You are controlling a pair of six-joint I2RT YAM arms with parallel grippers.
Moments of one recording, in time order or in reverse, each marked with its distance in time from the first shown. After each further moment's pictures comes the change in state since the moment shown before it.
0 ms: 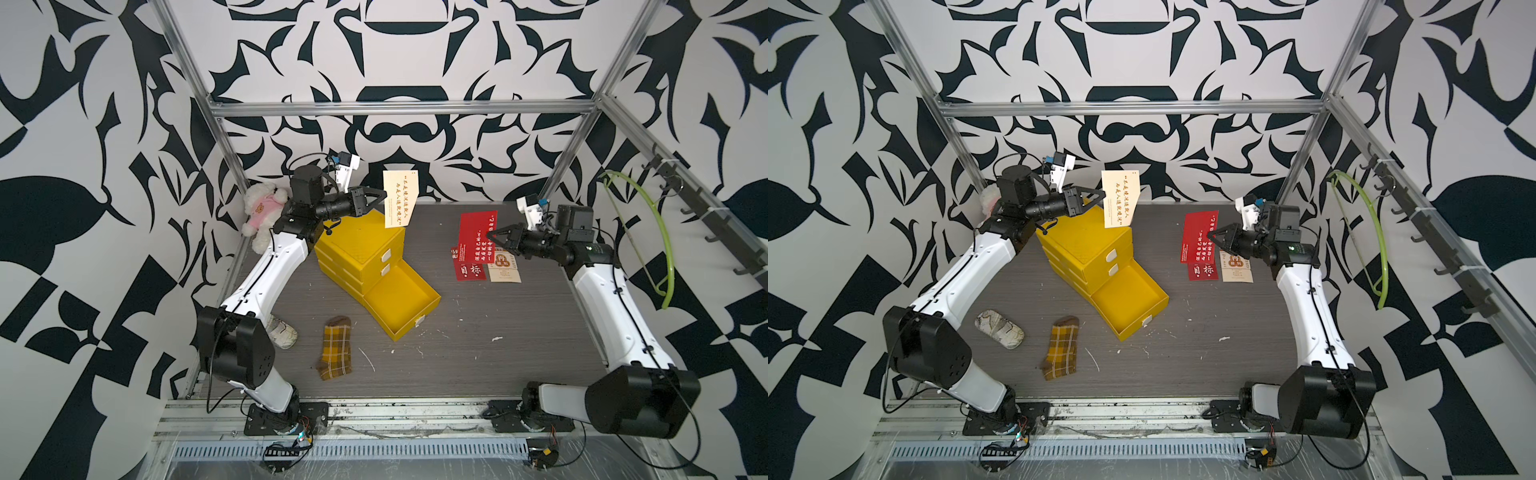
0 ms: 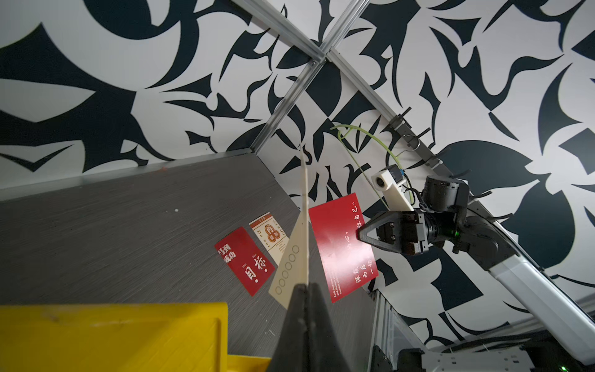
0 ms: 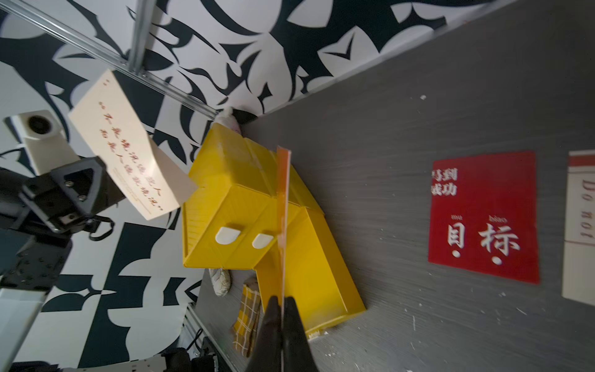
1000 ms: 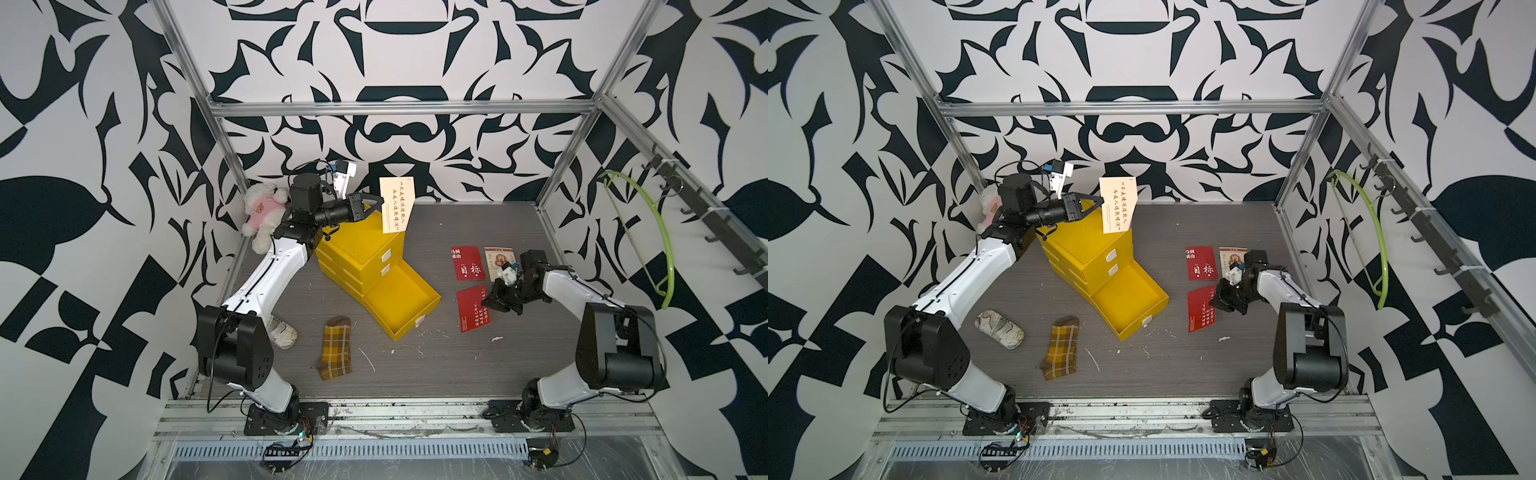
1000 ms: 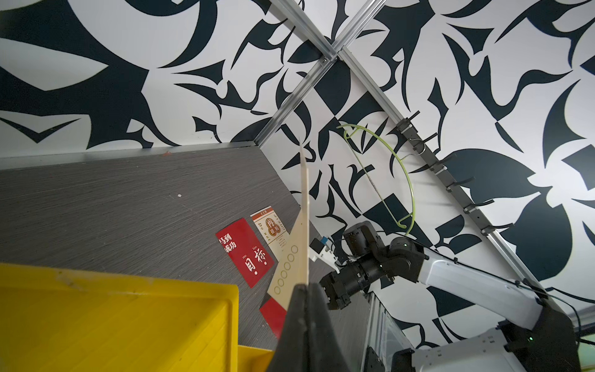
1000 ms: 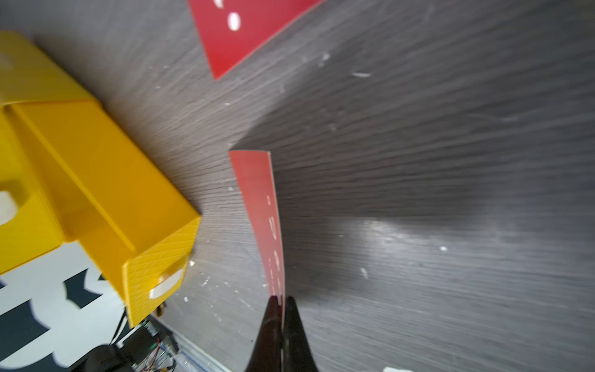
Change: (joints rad) left arm 0.013 -0.006 -0.072 0.072 0.010 -0.062; right arm 0.010 0.248 -0.333 -0.100 0.276 -0.099
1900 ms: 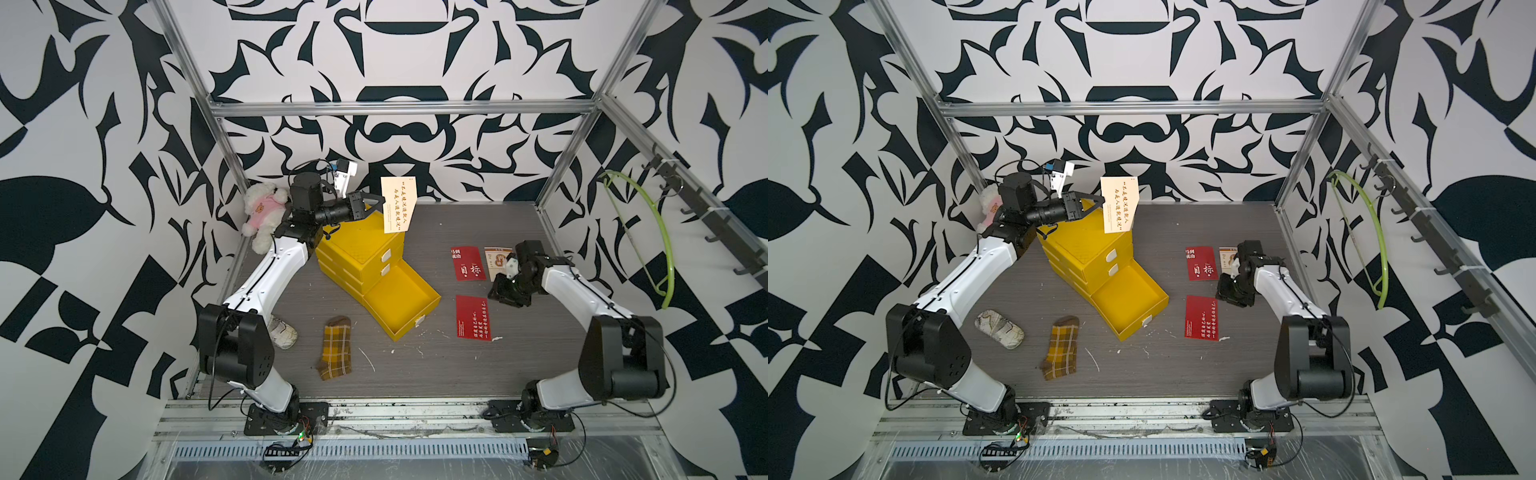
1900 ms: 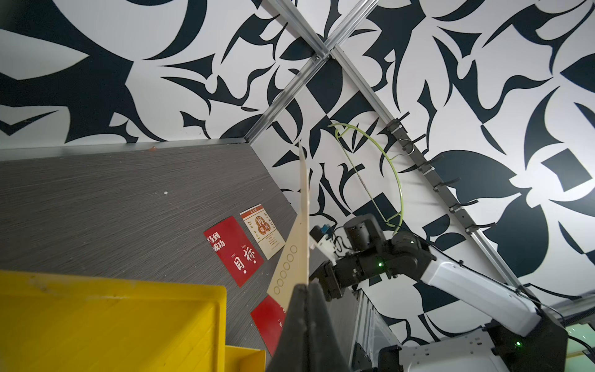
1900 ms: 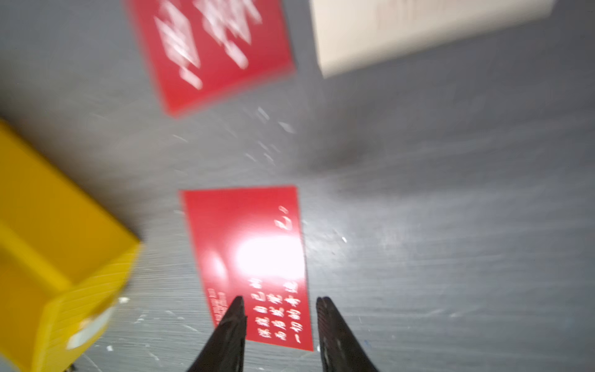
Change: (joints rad) left arm 0.000 0.017 0.013 0.043 0.047 -0.079; right arm 0.074 -0.122 0.120 -0.048 0.262 0.011
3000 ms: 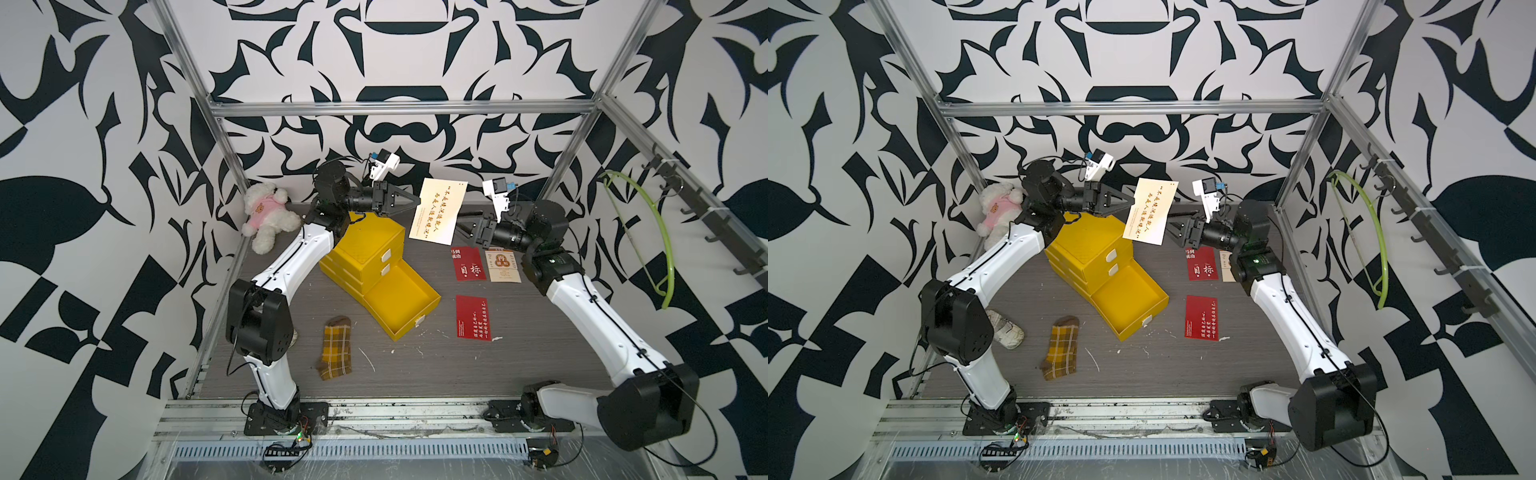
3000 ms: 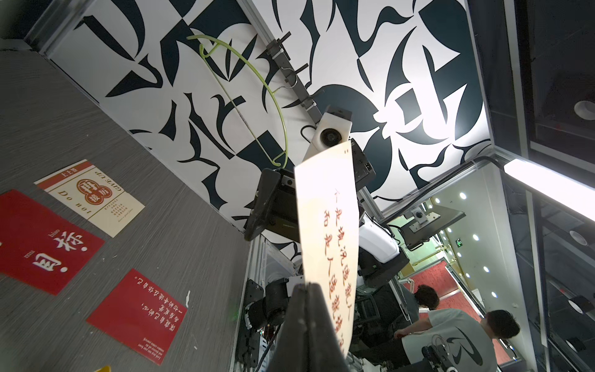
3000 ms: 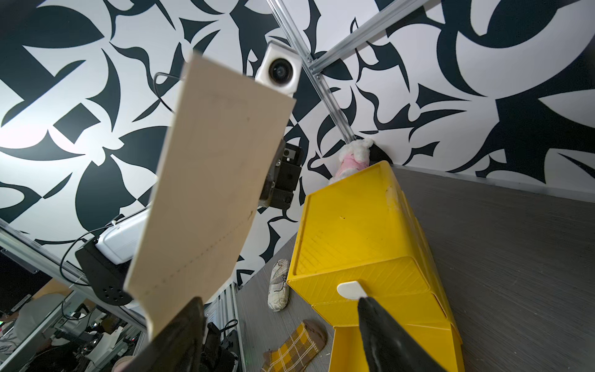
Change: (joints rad) left arm -0.136 0.182 0.201 0.338 0.380 -0.463; right arm 0.218 -0.171 0.111 0.910 -0.699 0.295
